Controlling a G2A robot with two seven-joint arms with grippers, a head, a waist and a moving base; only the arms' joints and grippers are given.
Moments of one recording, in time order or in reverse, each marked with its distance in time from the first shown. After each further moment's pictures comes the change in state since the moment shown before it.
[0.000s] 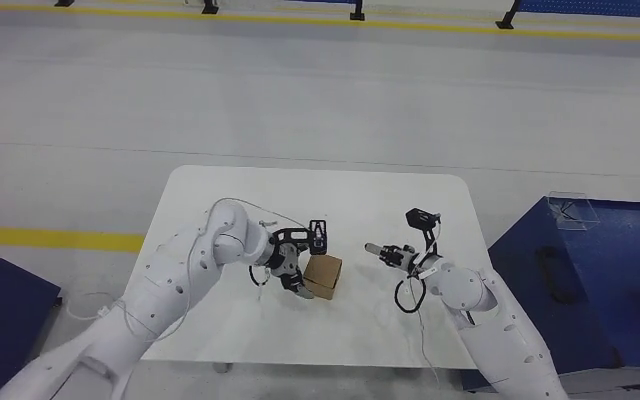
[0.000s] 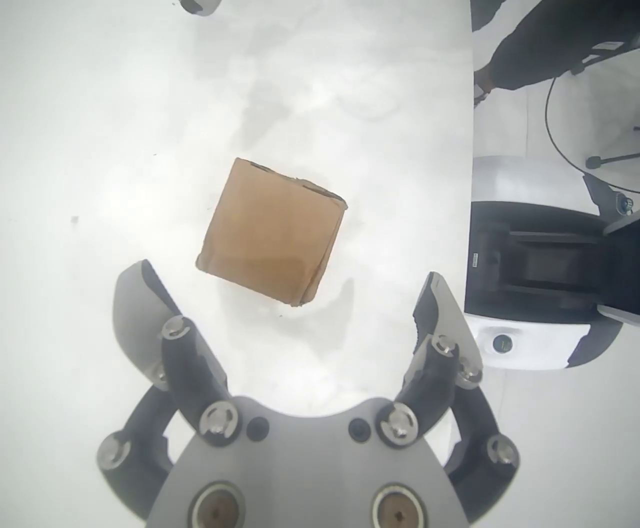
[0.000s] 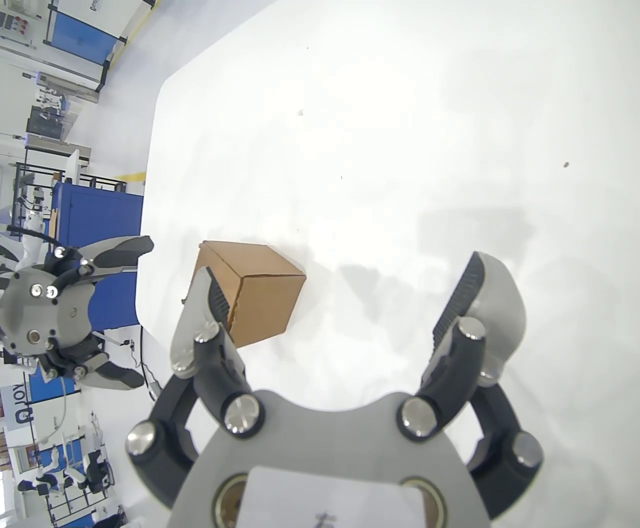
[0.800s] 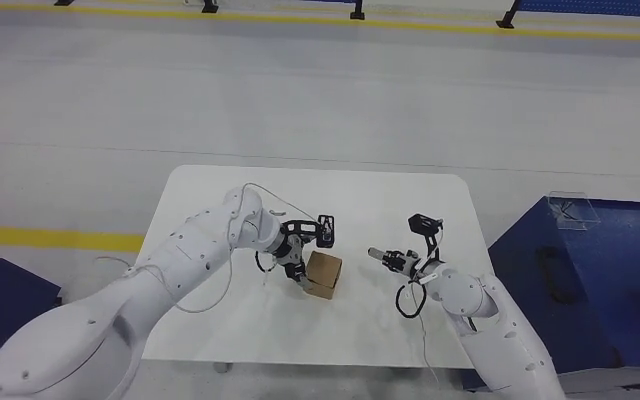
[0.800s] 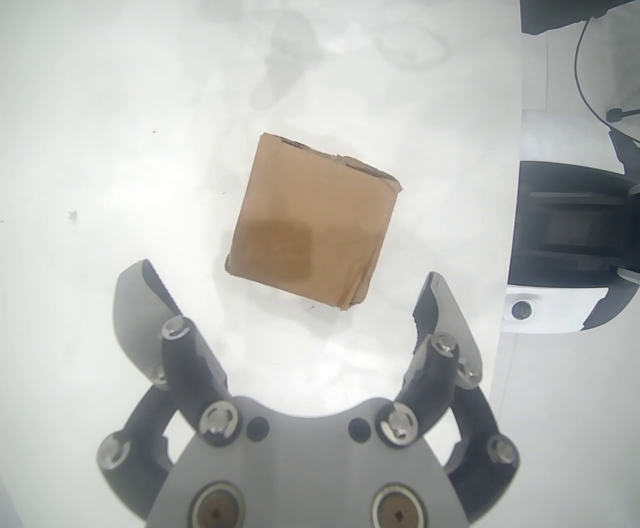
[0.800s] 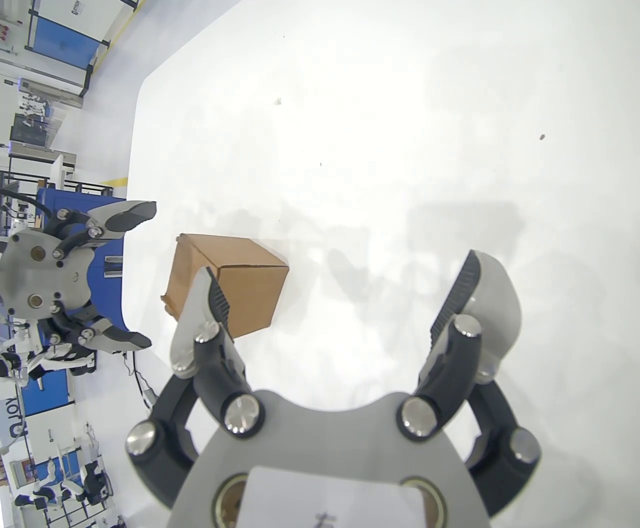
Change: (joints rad) left arm -0.210 -0.109 0.331 0.273 0.007 0.000 0.236; right arm -0.034 0.003 0.011 -0.021 -0.031 0.031 -0.006
